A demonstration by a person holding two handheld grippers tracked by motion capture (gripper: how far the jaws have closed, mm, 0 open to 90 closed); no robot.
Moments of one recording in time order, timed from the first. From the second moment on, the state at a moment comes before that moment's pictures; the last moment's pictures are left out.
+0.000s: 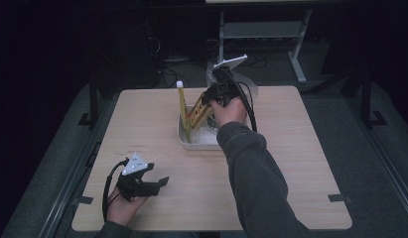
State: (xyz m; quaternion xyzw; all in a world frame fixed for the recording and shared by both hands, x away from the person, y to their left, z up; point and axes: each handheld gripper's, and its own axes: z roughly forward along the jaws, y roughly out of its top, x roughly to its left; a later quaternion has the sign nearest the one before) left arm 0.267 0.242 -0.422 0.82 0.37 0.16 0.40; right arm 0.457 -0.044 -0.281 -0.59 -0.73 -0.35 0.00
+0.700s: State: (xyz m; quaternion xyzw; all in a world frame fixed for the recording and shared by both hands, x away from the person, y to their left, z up) left arm 0.266 0.241 -0.422 0.82 0.37 0.16 0.40; right arm 0.457 -0.036 -0.298 -0.63 -0.69 -0.35 -0.01
